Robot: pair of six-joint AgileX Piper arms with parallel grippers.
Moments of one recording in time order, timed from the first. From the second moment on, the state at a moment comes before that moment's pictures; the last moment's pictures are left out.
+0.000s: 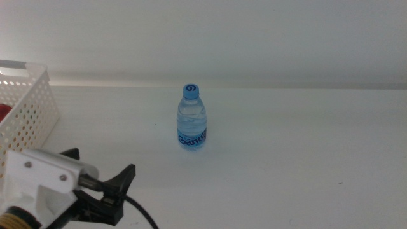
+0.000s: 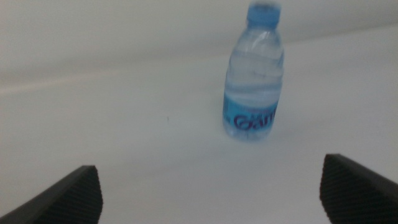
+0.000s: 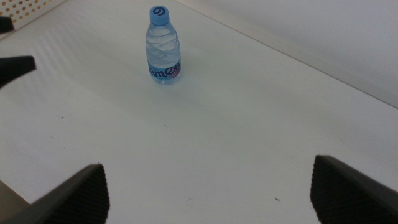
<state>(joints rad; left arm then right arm) -0.49 0.99 -0.13 -0.23 -0.49 0.09 0.64 0.82 -1.26 -0.09 1.22 0.01</state>
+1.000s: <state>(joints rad) -0.49 1.82 -0.49 -0.07 -0.96 -0.13 0.64 0.82 -1.26 -0.09 1.22 0.01</state>
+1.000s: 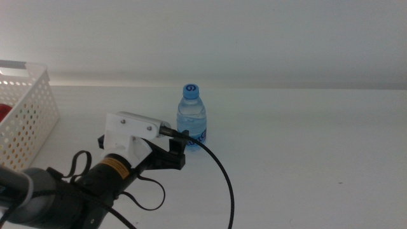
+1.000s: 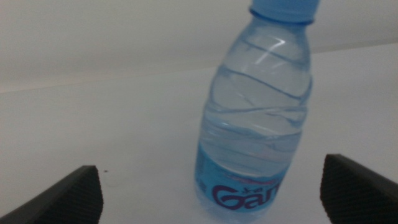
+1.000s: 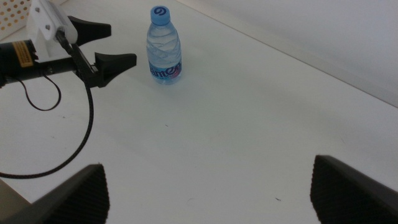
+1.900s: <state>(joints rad) -0.49 1.95 -0.70 -0.02 -0.85 -0.20 0.64 0.82 -1.26 -0.09 1.22 0.01</state>
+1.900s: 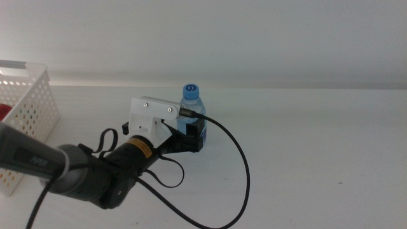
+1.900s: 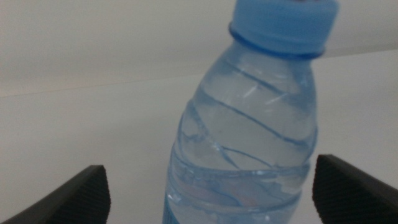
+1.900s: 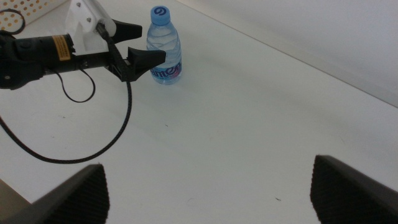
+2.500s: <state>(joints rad) -0.49 2.06 -0.81 -0.01 -0.86 -0.20 0.64 0.82 -1.26 -0.09 1.22 0.01</state>
